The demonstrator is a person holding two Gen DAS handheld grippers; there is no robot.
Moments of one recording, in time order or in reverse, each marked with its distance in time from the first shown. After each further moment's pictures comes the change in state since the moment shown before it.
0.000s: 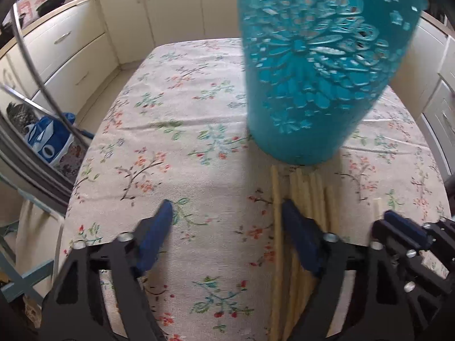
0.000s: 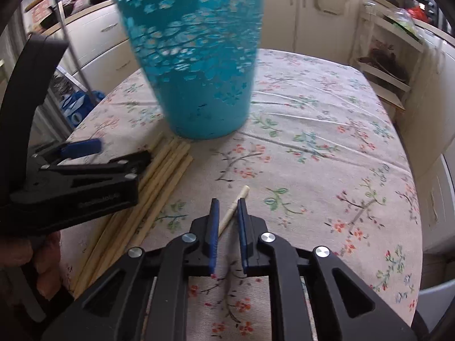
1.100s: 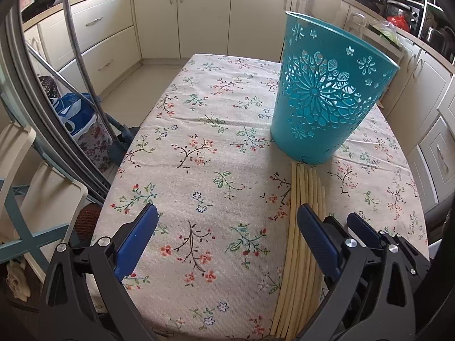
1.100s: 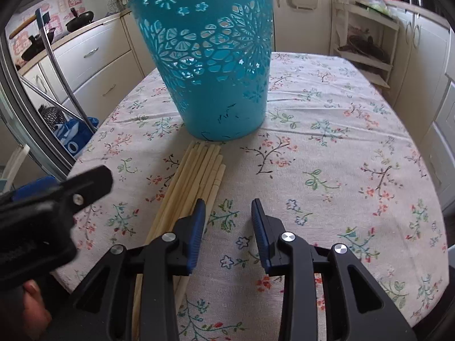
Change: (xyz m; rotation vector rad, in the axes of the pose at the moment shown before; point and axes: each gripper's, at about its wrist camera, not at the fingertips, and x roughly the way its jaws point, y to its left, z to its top) left arm -0.062 0.034 -0.027 -0.163 -0.049 0.021; right arm -0.001 0.026 -0.008 0.197 -0.053 -0.040
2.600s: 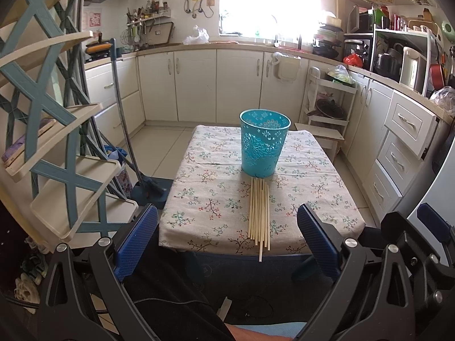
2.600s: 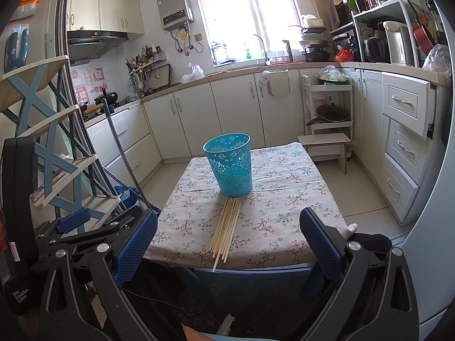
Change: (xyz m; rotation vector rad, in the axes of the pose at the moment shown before) left arm -0.279 0.018 -0.101 0.077 -0.316 -0.054; right arm -0.321 0.029 -0.091 0.087 -0.404 0.018
